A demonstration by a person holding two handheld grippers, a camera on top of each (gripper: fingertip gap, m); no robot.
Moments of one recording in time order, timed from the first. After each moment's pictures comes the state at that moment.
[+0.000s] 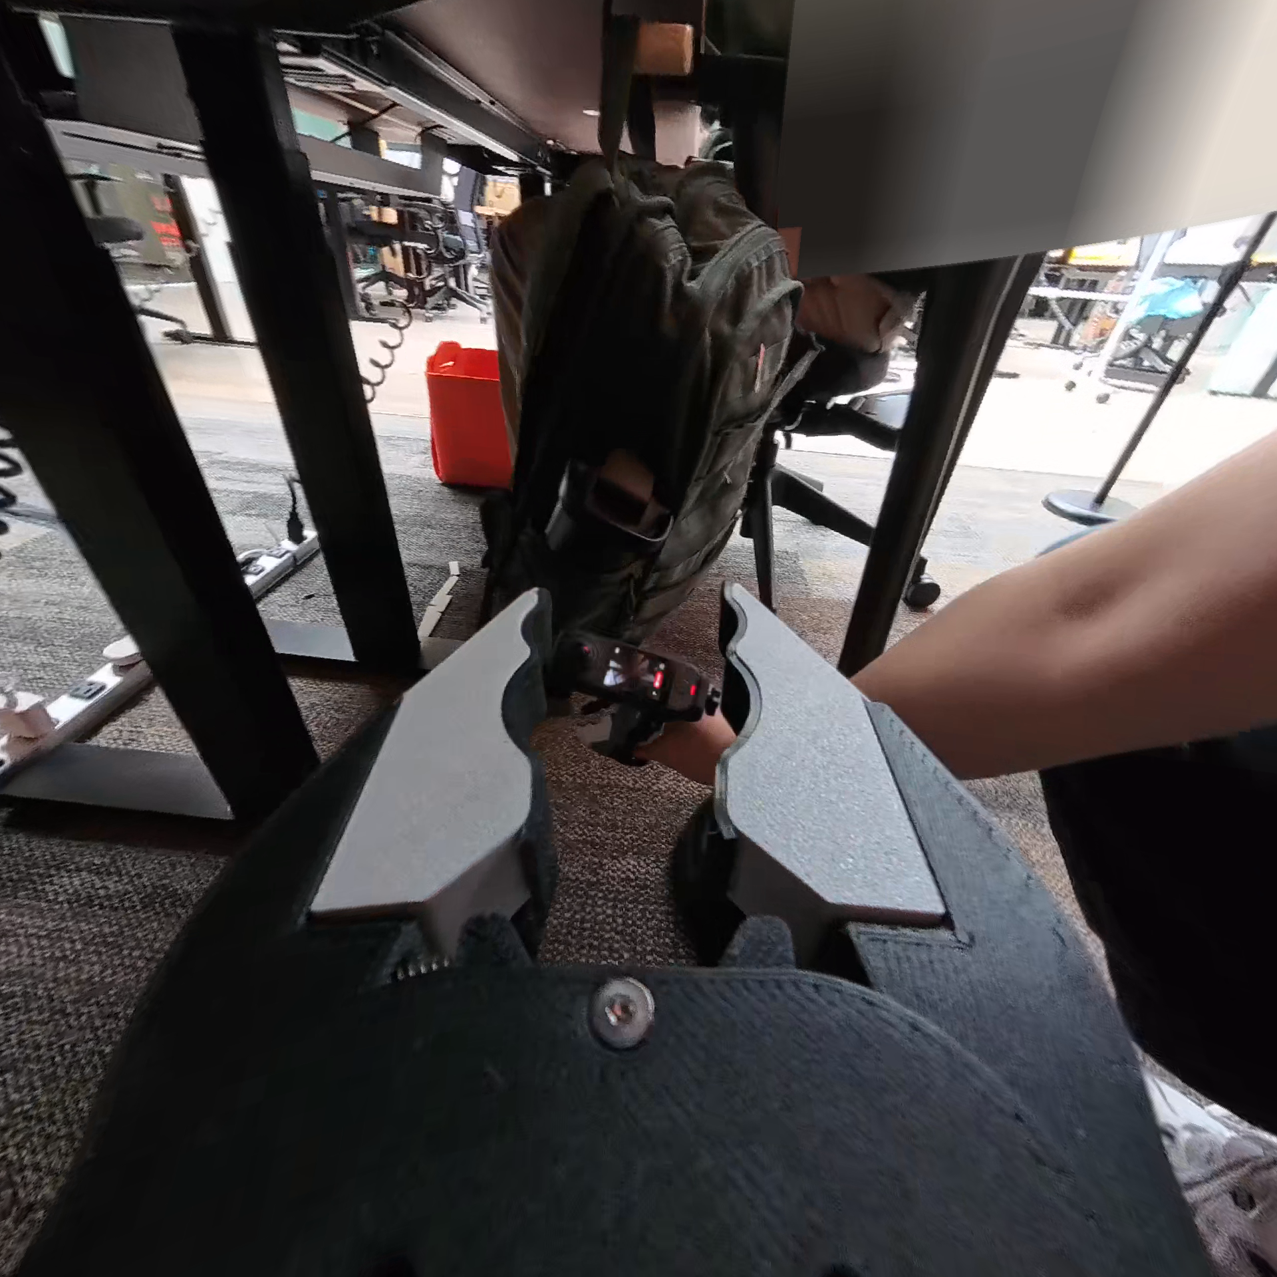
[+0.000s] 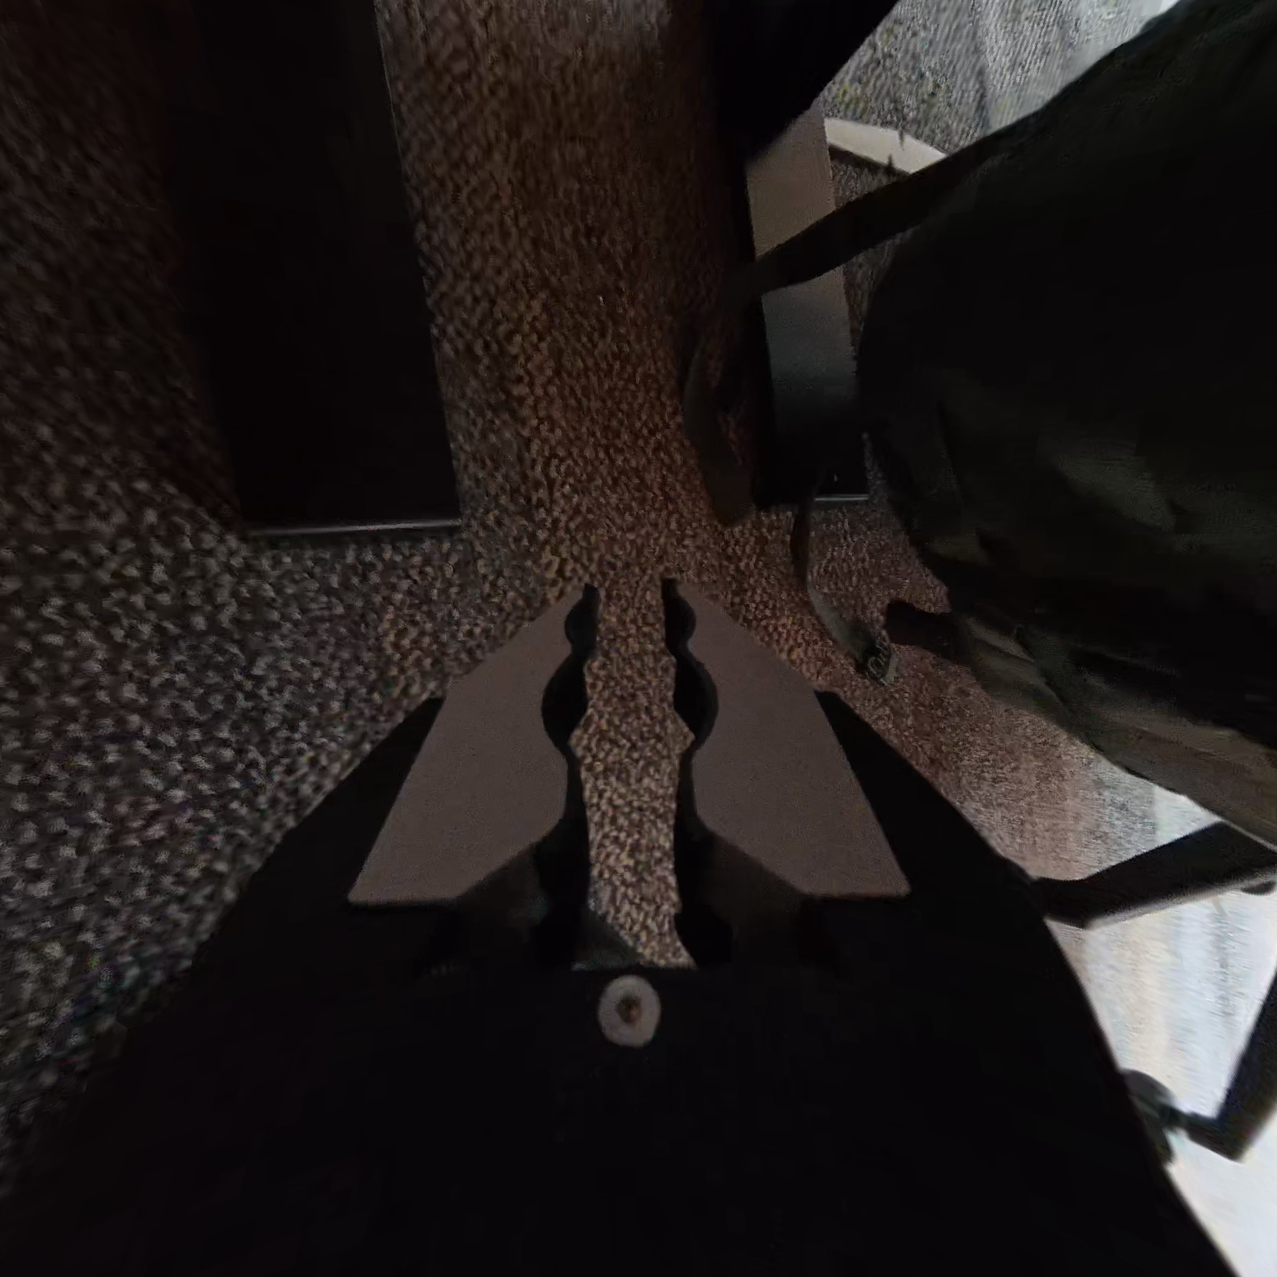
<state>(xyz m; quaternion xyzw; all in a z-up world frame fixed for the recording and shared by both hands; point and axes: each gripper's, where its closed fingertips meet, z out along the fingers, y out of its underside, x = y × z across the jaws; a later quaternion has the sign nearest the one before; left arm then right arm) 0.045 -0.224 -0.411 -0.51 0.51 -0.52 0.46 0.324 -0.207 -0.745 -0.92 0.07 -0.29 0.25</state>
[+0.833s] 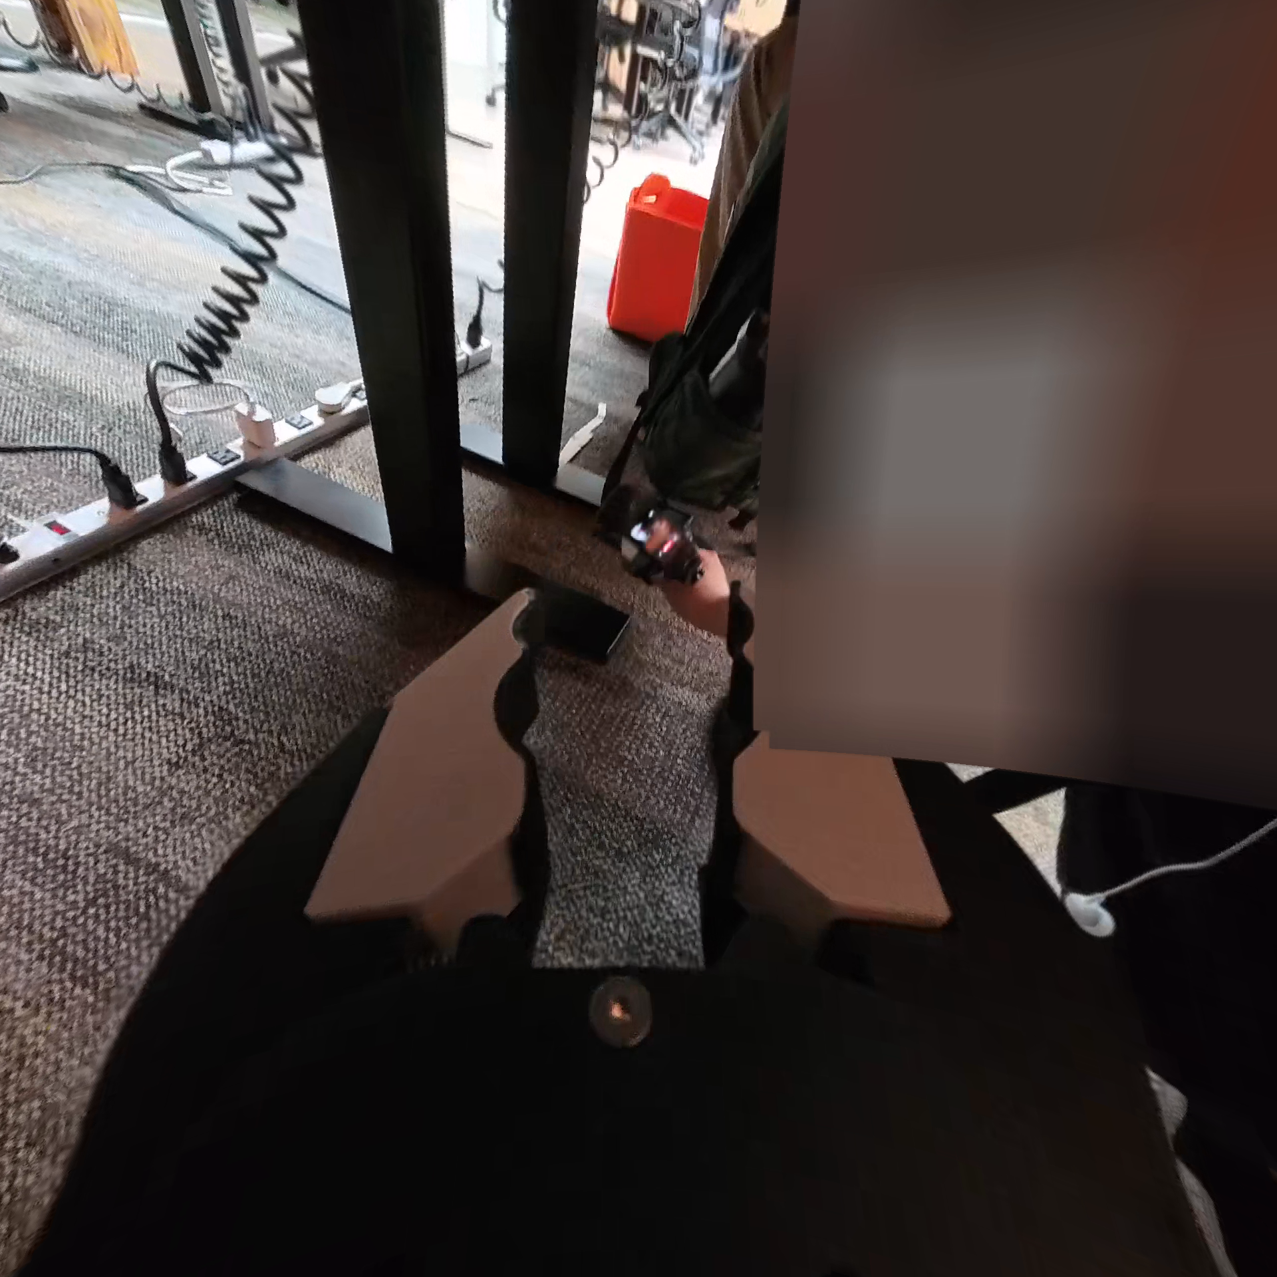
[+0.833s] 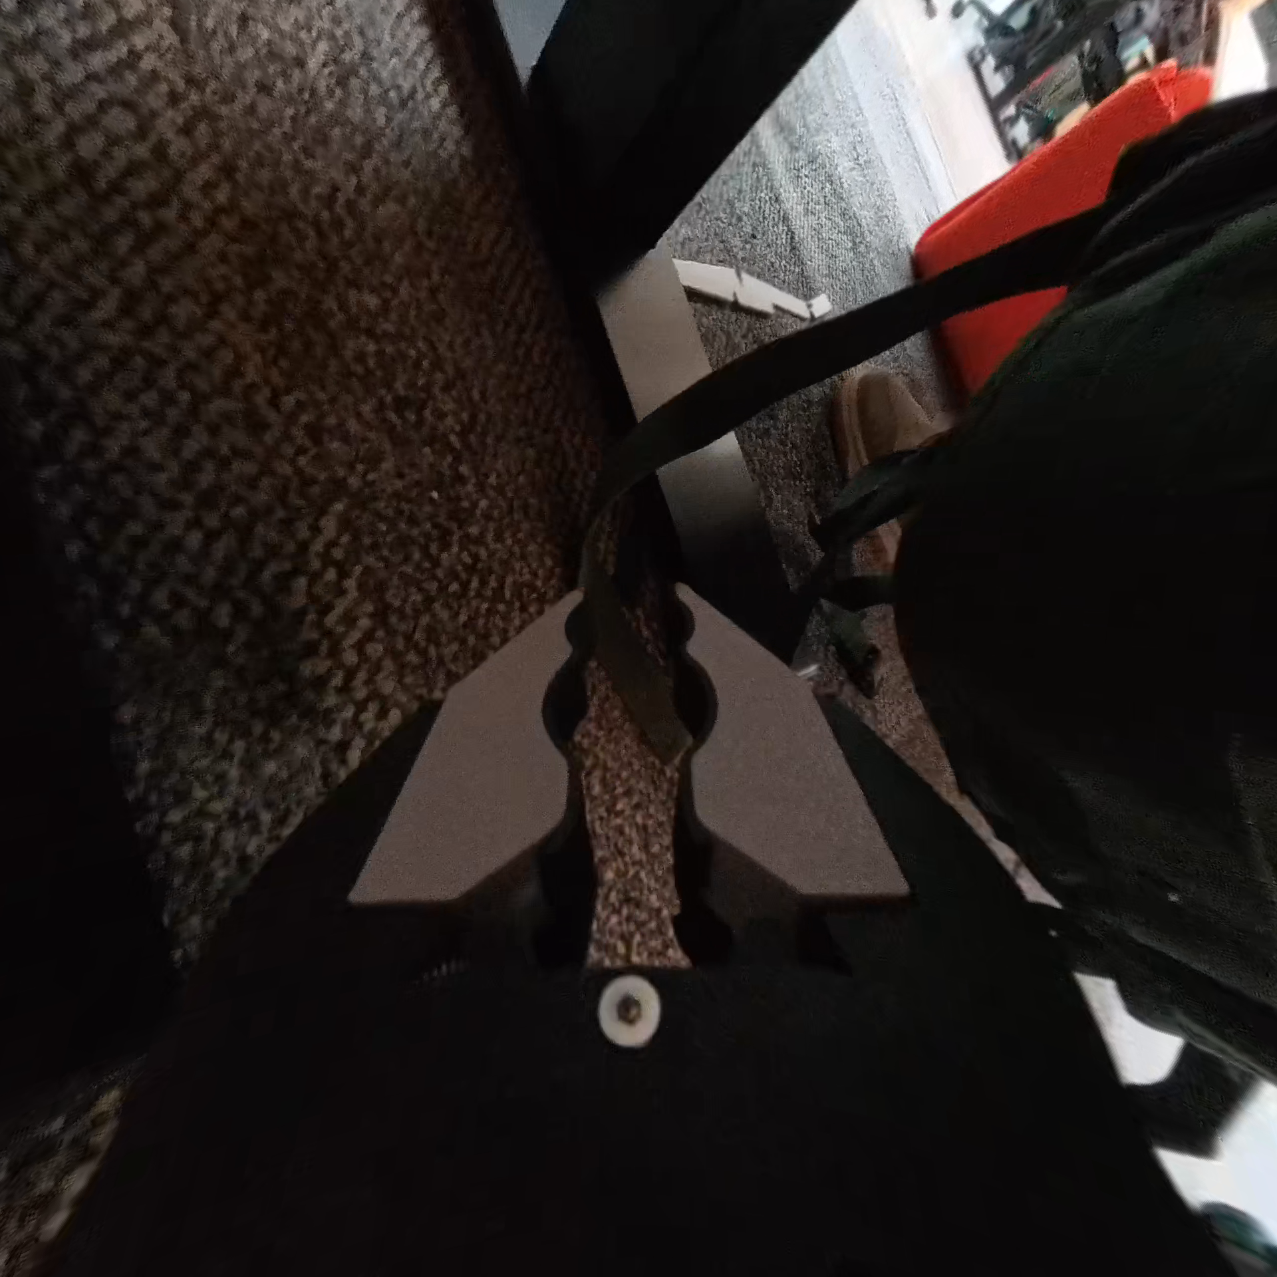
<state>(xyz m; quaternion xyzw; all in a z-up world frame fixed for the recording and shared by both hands) -0.068 -0.194 -0.451 -0.66 0.43 -0.43 0.43 0.428 -0.121 -0.799 -0.85 0.10 -0.41 0.31</state>
